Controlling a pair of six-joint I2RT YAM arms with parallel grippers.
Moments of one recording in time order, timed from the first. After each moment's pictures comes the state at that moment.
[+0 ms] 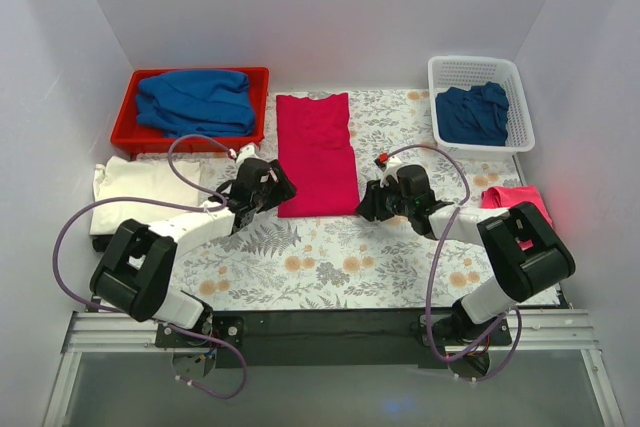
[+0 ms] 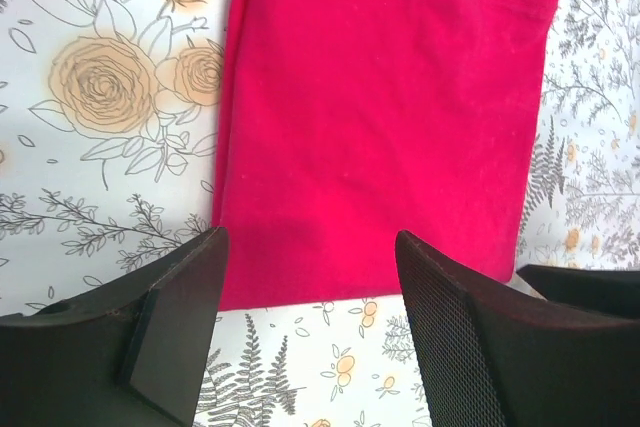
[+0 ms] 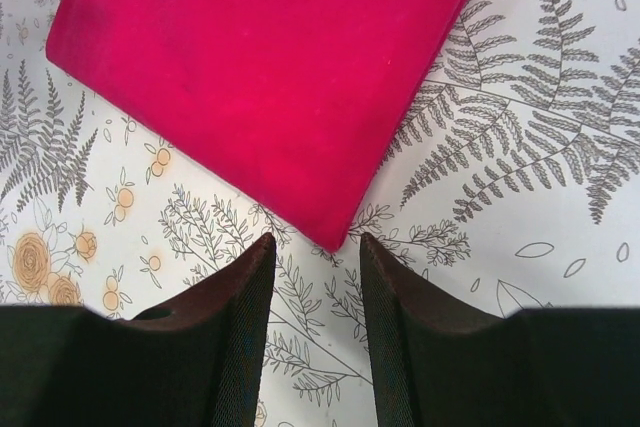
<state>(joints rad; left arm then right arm) -0.50 1.44 0.71 0.08 -0.15 -0.81 0.49 1.53 0.58 0.34 -0.34 0.27</state>
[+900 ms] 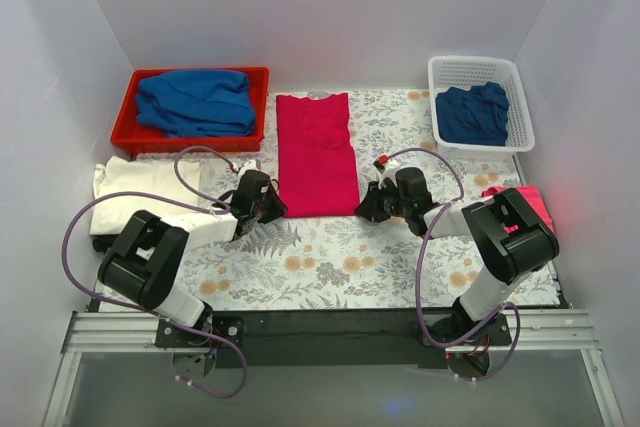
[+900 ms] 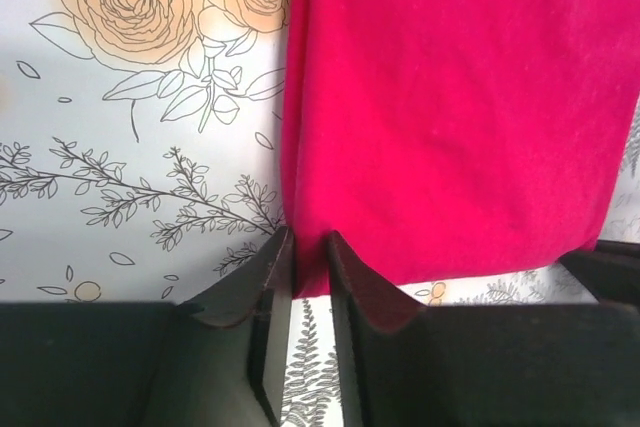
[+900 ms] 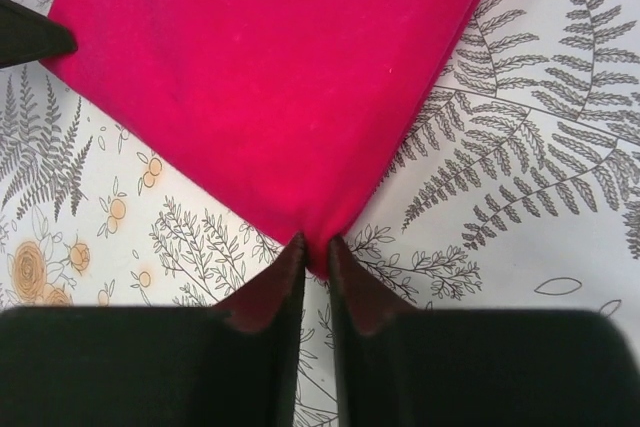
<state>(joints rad) -0.49 1.51 0.61 0.16 -0.08 -0.81 0.47 1.65 0.56 0.50 -0.40 0.31</state>
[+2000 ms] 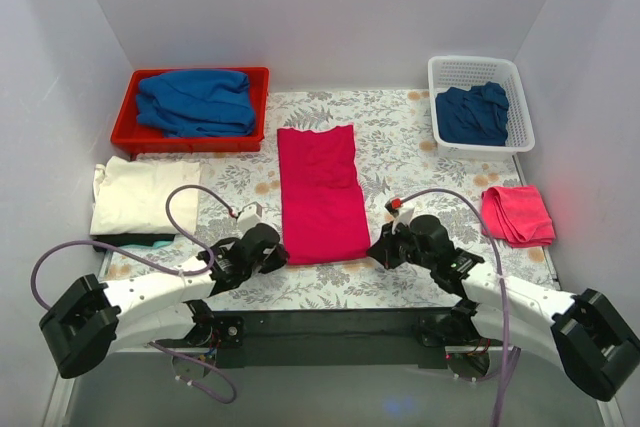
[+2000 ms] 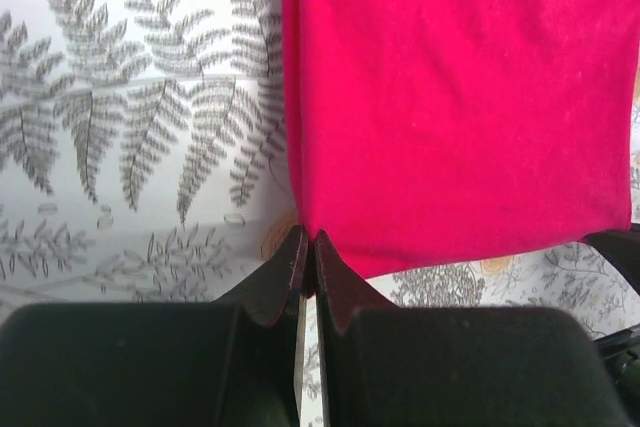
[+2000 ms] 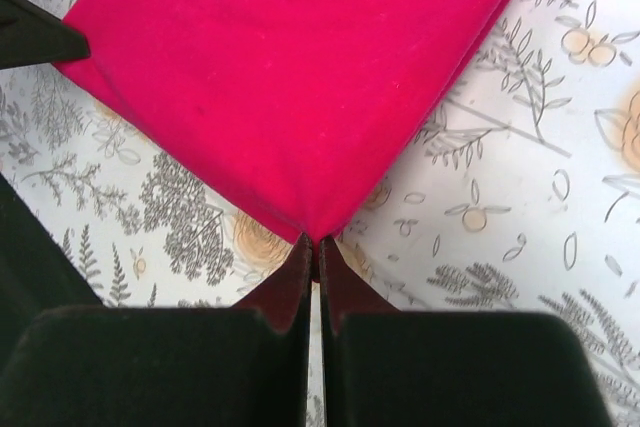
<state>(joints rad) -0.86 1.04 0.36 -0.13 -0.28 -1.08 0.69 0.99 0.22 0.23 -0.23 0.38</state>
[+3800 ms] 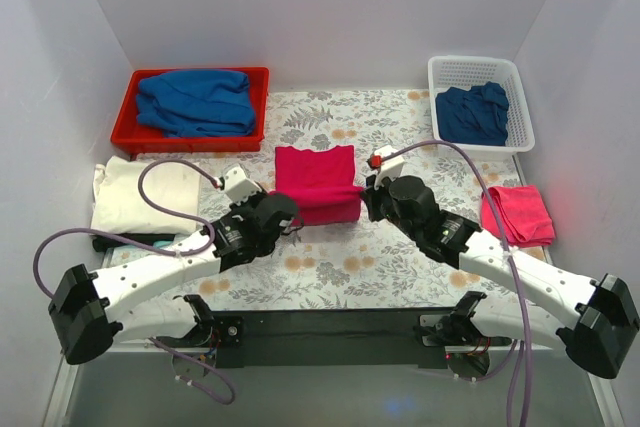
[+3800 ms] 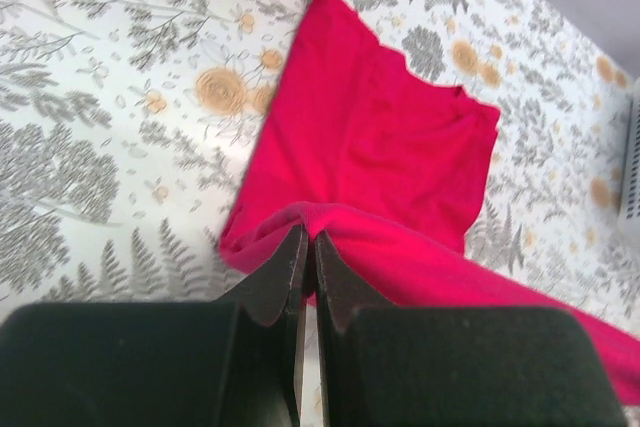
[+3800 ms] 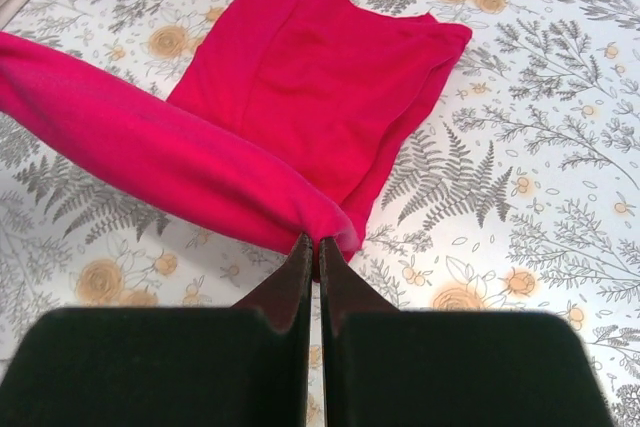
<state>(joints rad) -0.99 1.09 0.77 -0.47 -0.98 -1.21 0.89 1.02 0.71 -0.09 0.27 0.19</state>
